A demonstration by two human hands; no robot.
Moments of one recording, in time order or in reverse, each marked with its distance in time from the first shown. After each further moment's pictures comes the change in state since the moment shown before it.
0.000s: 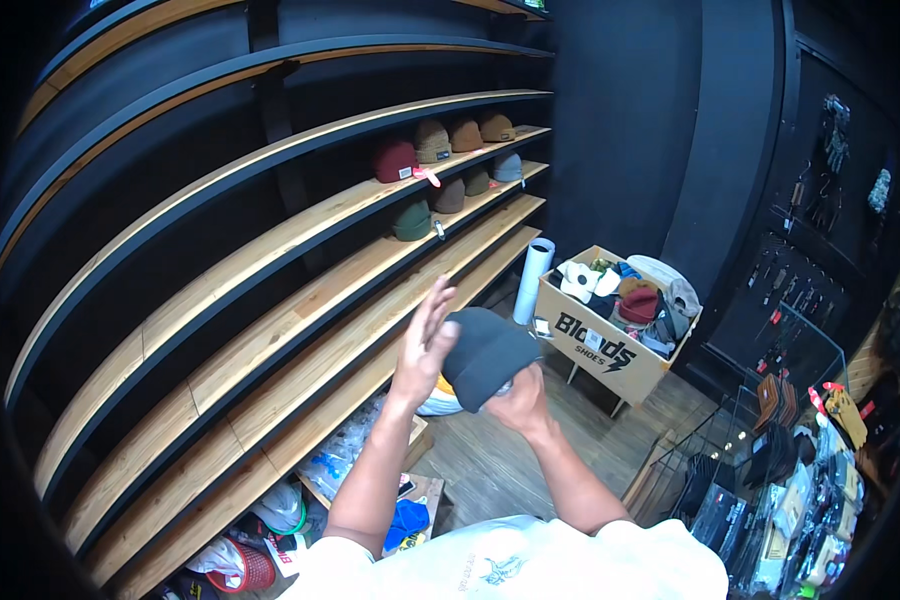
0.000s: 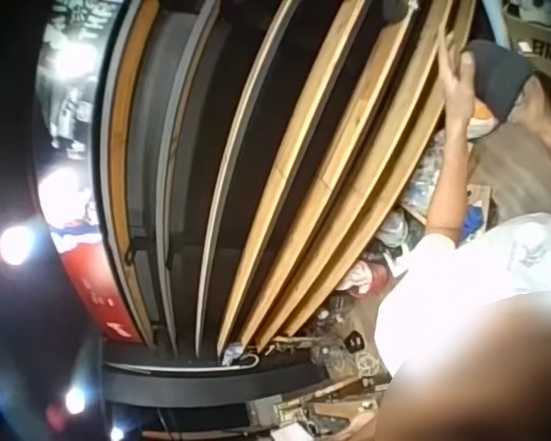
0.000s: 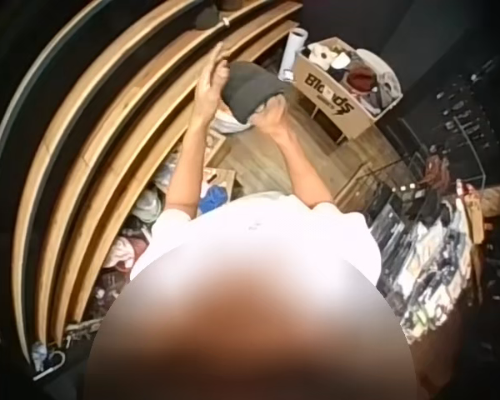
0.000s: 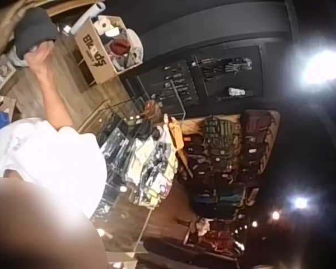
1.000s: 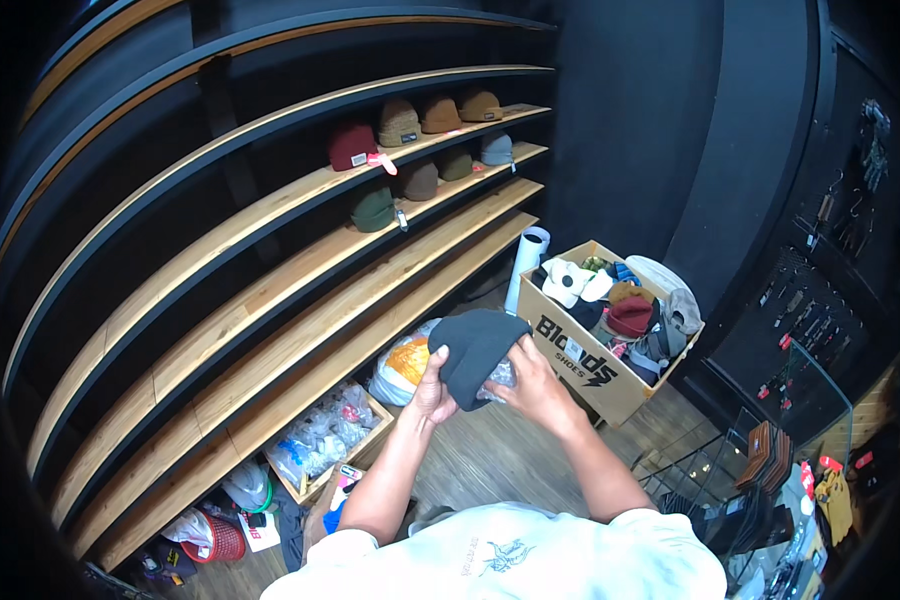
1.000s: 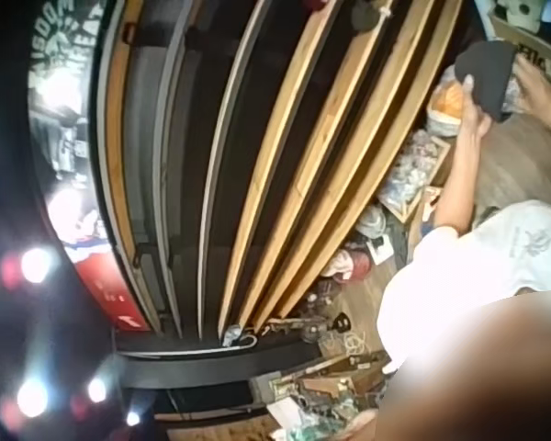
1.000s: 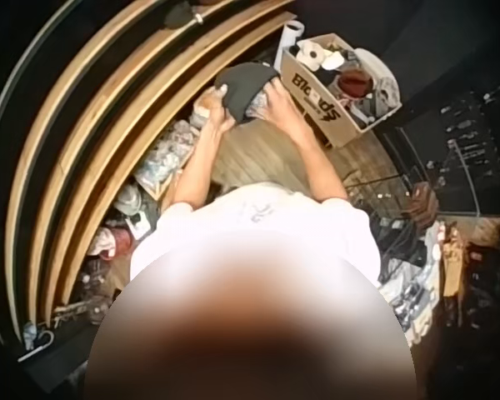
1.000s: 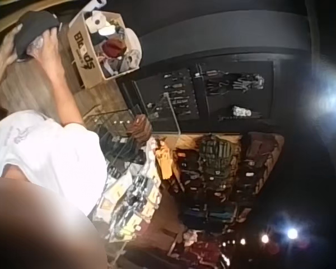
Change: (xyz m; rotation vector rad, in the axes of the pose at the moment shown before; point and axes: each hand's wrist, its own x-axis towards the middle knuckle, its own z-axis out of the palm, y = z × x) left_hand 0.021 -0.183 0.139 -0.952 0.029 -0.610; right_hand 0.018 0.149 -0.143 -0.060 -0.415 0.263
